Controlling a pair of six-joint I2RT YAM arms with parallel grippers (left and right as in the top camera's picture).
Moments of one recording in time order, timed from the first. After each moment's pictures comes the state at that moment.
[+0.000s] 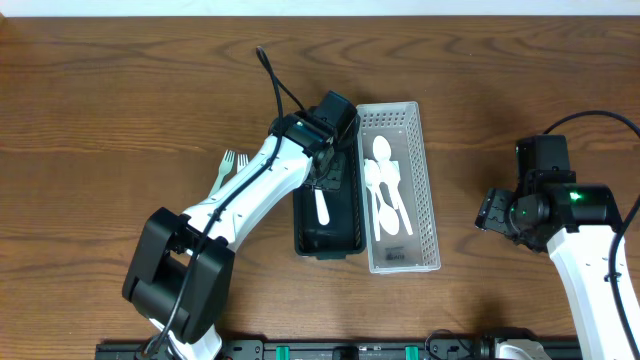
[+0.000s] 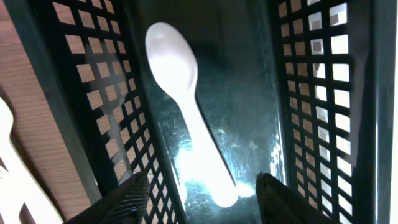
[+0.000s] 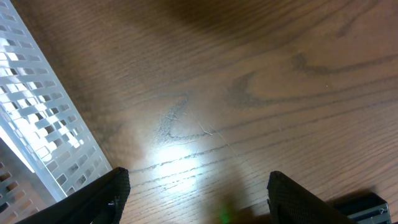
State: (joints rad) left arm -0.59 1.84 1.39 -0.91 -0.03 -0.40; right arm 0.01 1.19 1.01 -1.19 0.13 0.41
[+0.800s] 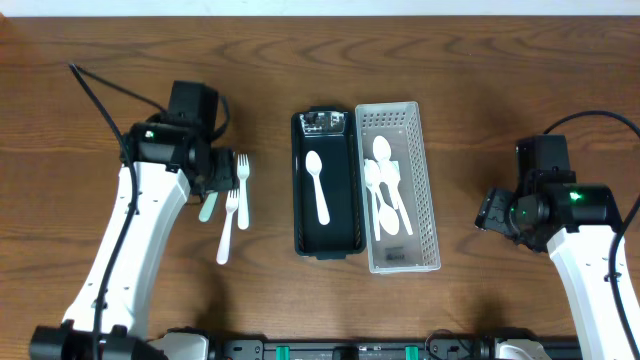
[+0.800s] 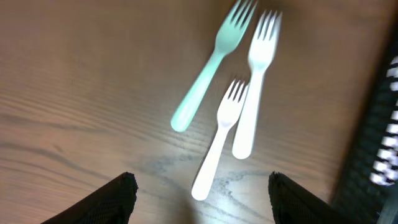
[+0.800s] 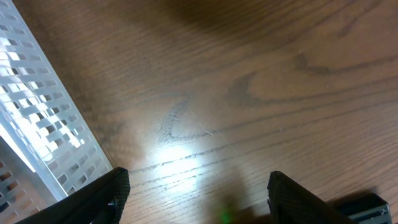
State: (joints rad) left arm -0.12 1.45 1.22 -1.13 -0.13 -0.29; right arm 0.01 1.19 1.01 -1.18 0.13 0.41
